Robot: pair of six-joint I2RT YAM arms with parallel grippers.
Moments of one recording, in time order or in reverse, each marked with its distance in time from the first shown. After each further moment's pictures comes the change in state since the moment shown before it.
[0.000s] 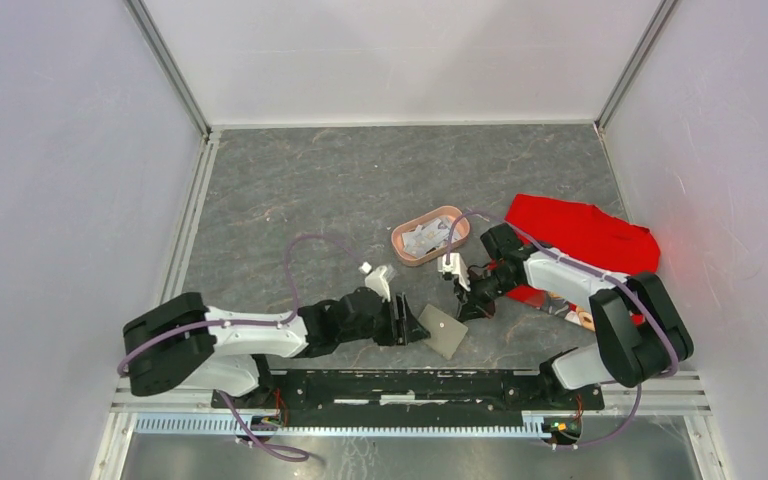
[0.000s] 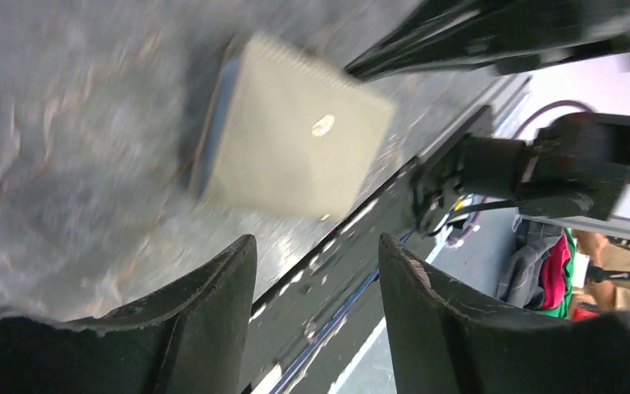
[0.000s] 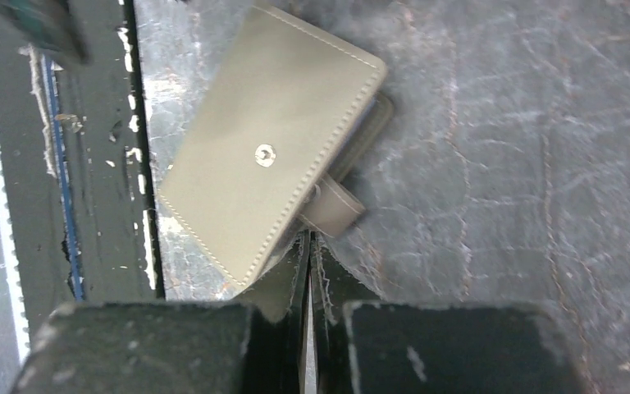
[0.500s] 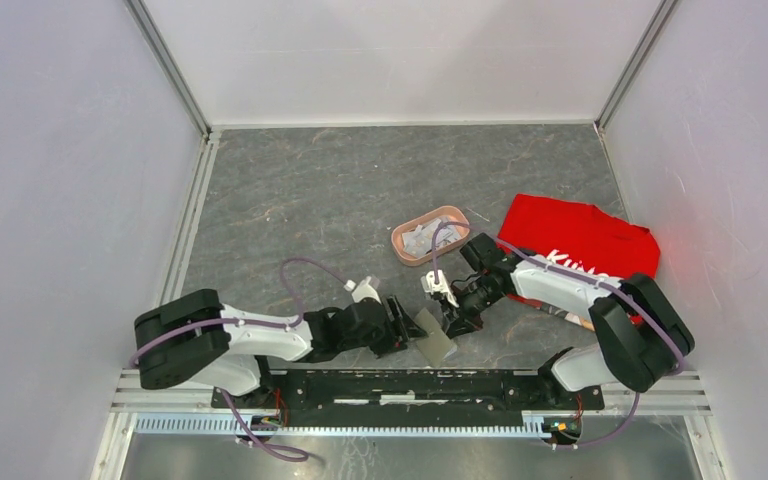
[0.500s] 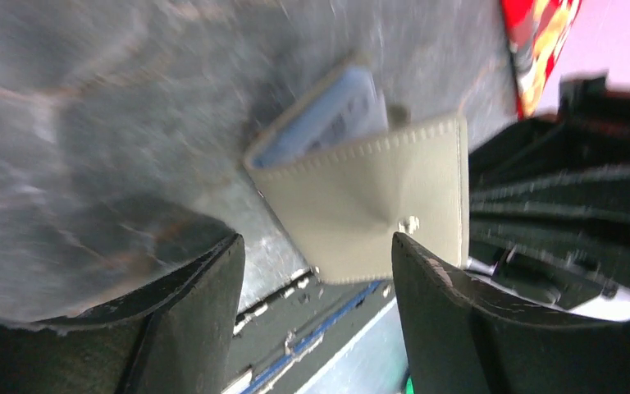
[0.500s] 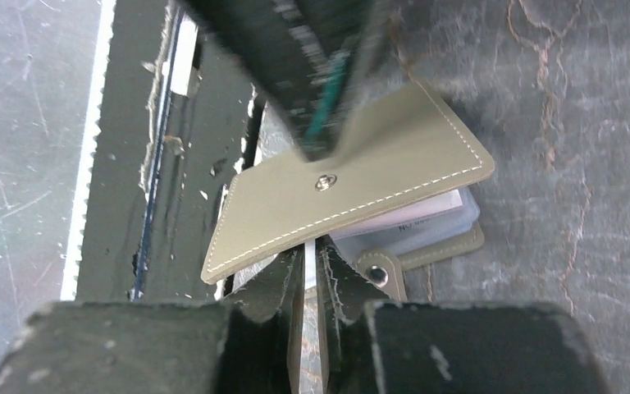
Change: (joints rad) left arm -0.066 0.101 -0.049 -0.017 -0.094 -0.425; right arm 0.190 -0.015 0.005 -0.029 -0.107 -0.061
